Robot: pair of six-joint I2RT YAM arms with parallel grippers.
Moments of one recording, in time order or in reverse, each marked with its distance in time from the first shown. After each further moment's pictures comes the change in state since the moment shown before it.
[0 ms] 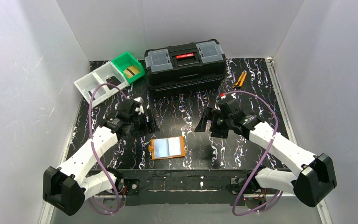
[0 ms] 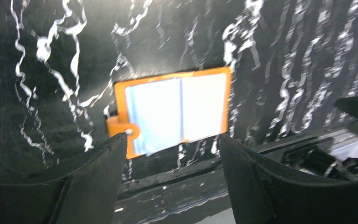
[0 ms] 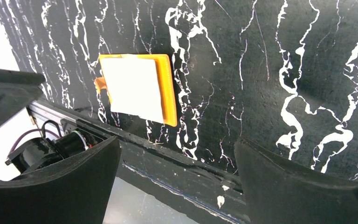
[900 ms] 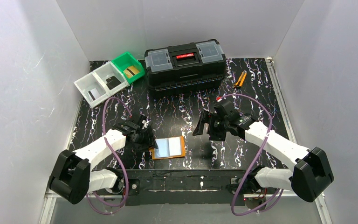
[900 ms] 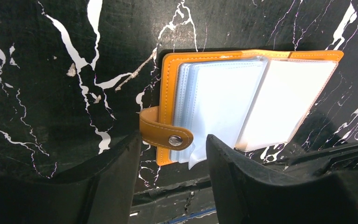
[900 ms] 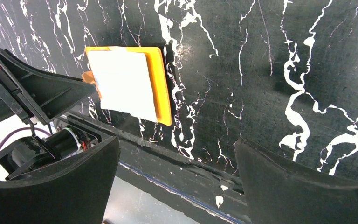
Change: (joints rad) left arm -0.037 0.108 -0.277 0.135 -0.006 -0.082; right arm 0.029 0.058 -0.040 0.040 -0.005 0.022
